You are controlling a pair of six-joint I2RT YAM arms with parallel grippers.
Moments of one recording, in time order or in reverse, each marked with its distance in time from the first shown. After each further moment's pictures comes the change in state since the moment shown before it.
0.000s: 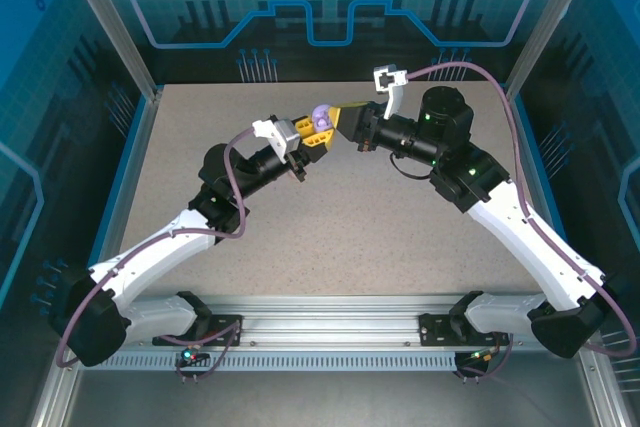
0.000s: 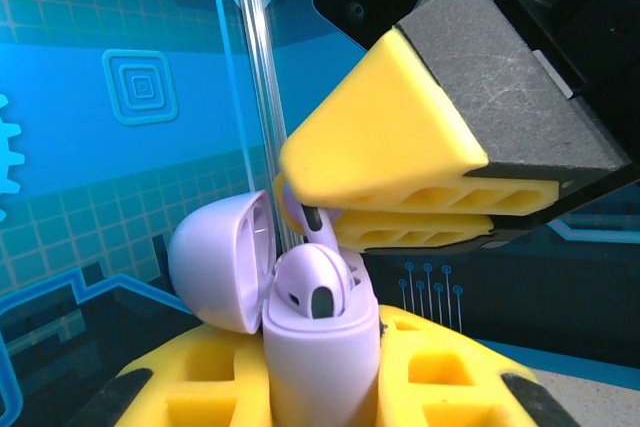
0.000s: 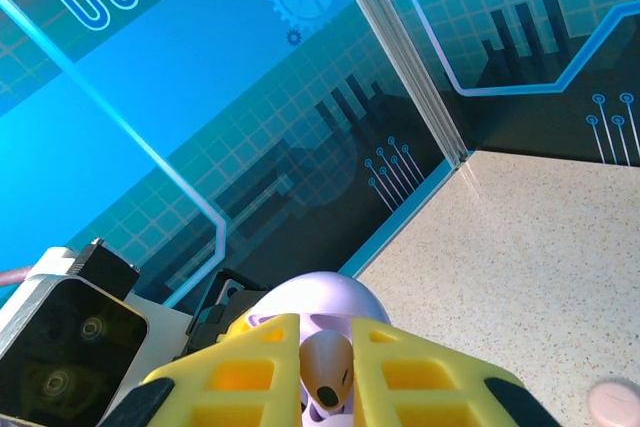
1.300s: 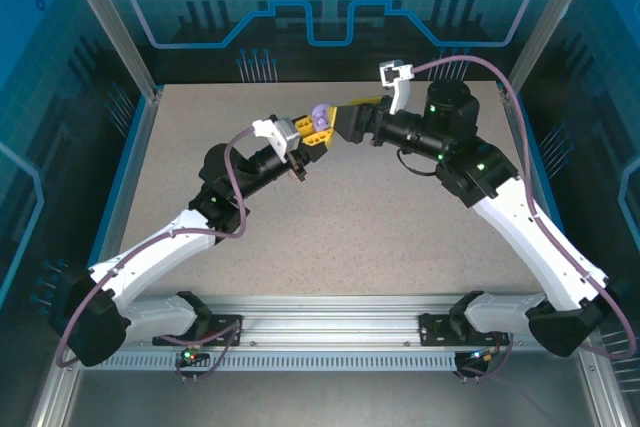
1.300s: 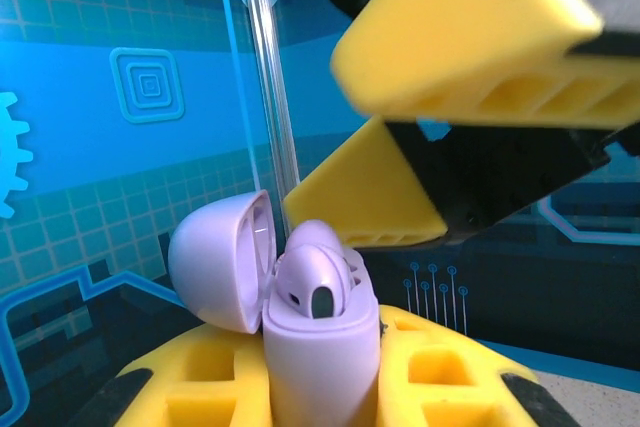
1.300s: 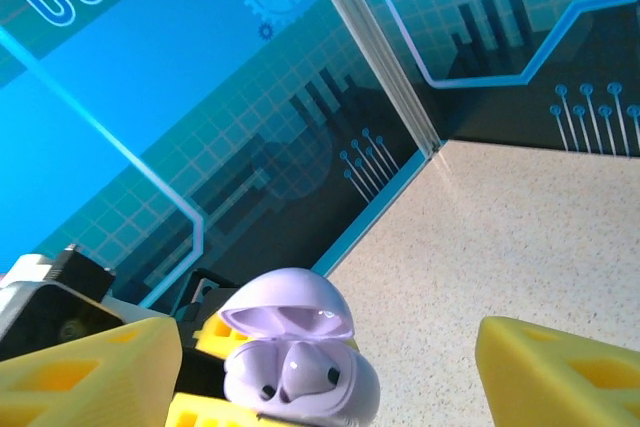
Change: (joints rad) left arm -0.003 0.000 0.001 -0.002 -0.018 0.000; right arm -0.031 -0.006 0.072 -0.125 0.016 -0.023
